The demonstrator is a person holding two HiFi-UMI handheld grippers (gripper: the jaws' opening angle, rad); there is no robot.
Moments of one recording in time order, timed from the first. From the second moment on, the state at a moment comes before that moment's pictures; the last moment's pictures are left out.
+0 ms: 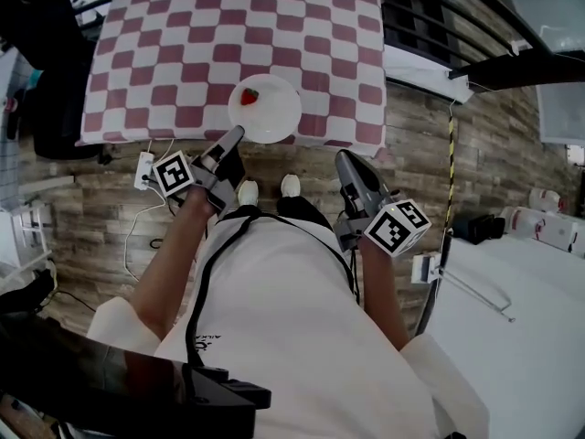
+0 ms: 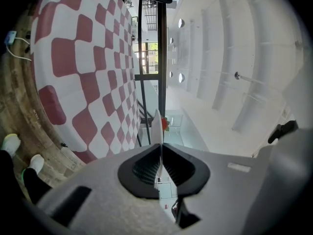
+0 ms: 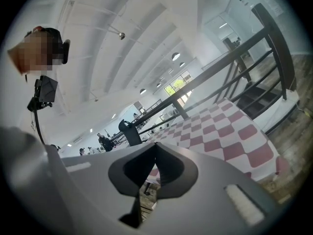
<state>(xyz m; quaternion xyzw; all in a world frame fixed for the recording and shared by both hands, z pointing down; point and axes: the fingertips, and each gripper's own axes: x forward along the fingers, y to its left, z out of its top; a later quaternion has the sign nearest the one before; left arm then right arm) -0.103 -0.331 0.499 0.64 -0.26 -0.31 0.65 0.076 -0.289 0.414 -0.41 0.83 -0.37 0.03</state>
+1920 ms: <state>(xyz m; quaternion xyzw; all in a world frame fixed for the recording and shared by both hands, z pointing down) -0.072 -0.386 0.664 0.62 -0.30 -0.30 0.66 0.094 -0.309 0.496 -0.39 0.82 -0.41 -0.07</state>
